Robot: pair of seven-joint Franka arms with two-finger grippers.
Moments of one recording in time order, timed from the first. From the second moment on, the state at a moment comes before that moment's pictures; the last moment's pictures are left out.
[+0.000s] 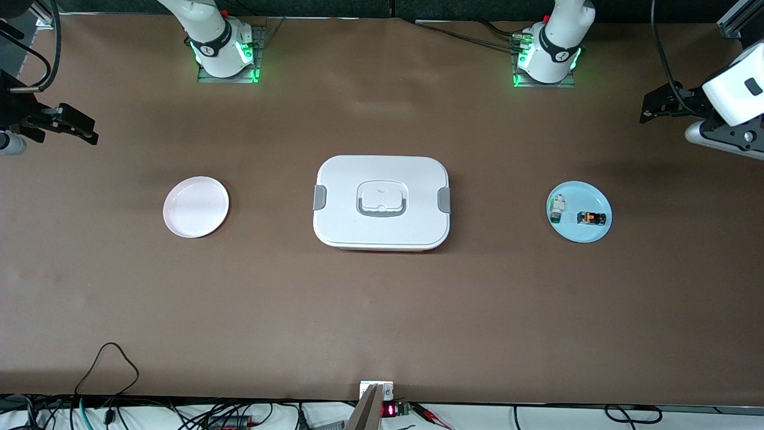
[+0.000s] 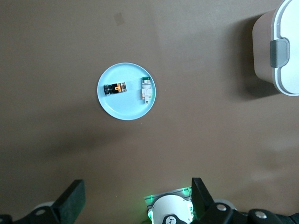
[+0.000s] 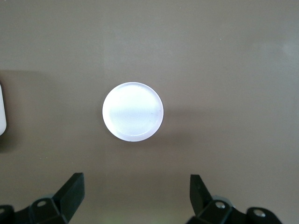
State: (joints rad) left arm 0.00 0.04 -0.04 -1.47 0.00 1.31 0.20; right arm -0.02 -0.04 -0.01 -1.68 -0.05 1.59 -0.02
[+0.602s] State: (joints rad) left arm -0.06 -0.09 -0.05 -1.58 0.00 1.30 0.16; right arm -0.02 -0.04 -0.01 -1.70 -0.05 1.60 -0.02
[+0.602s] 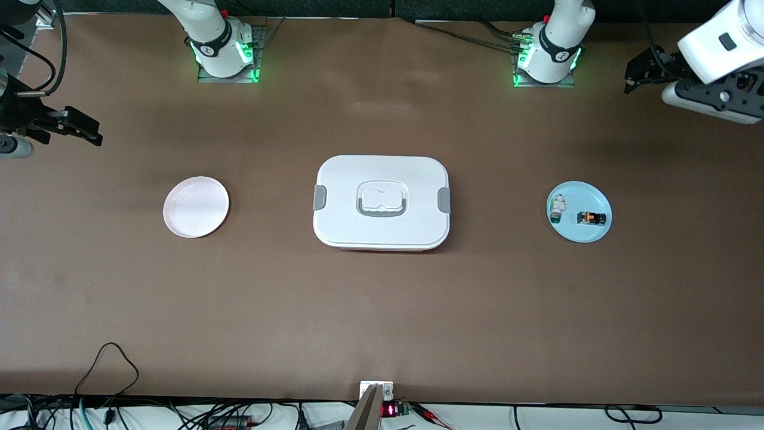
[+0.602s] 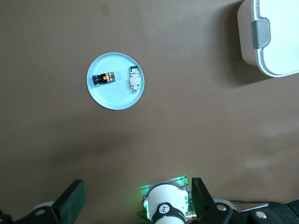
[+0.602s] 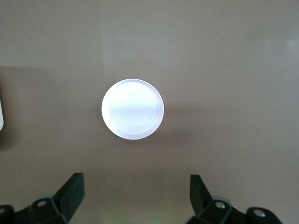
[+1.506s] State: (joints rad) left arm 0.02 -0.10 -0.06 -1.60 -0.05 1.38 0.17; right arm -0.02 -0.05 -0.01 -1.71 -0.05 1.59 -0.02
